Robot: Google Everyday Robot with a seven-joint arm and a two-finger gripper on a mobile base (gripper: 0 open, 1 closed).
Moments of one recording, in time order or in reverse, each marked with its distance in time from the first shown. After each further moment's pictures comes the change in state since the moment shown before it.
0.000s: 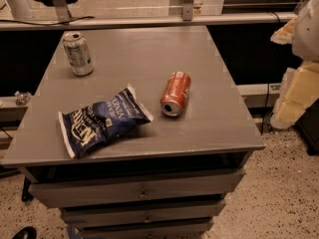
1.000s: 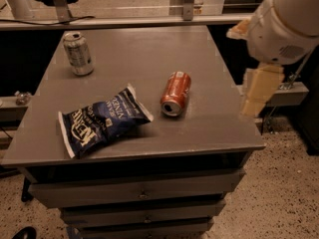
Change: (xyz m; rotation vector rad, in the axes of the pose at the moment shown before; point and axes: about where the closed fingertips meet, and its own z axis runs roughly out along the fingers) arm -0.052 -0.014 0.031 0.034 -0.067 -0.226
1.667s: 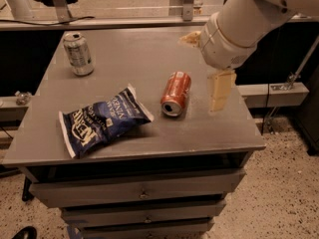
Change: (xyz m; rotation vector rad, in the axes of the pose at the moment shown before) arm -0.058 -0.030 0.074 -0.012 -0.117 -0.363
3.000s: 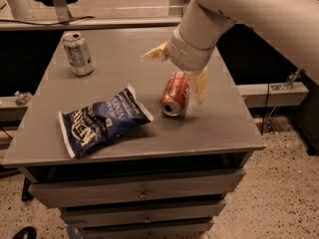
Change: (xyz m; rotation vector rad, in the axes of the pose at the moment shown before) arm -0.025 -0.032 0.069 -0.098 -0.067 -0.570
